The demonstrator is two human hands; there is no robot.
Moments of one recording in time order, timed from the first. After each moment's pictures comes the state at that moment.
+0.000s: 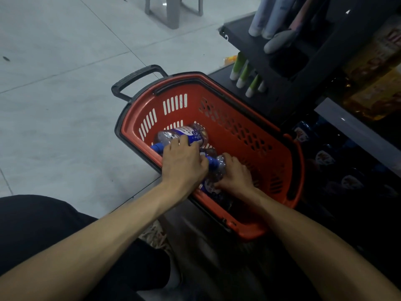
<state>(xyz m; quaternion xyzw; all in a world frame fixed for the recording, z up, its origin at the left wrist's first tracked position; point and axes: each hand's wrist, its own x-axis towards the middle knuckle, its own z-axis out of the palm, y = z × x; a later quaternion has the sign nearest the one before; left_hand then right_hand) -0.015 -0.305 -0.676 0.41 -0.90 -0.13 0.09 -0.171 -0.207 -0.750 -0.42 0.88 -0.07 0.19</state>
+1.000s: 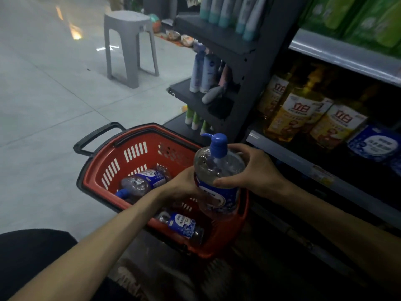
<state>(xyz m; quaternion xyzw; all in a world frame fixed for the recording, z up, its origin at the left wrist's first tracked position) -0.080 -0.282 -0.603 0.06 -0.73 -0.68 -0.01 -0.200 -0.112 -0.511 -0.41 0.82 -0.35 0.18</state>
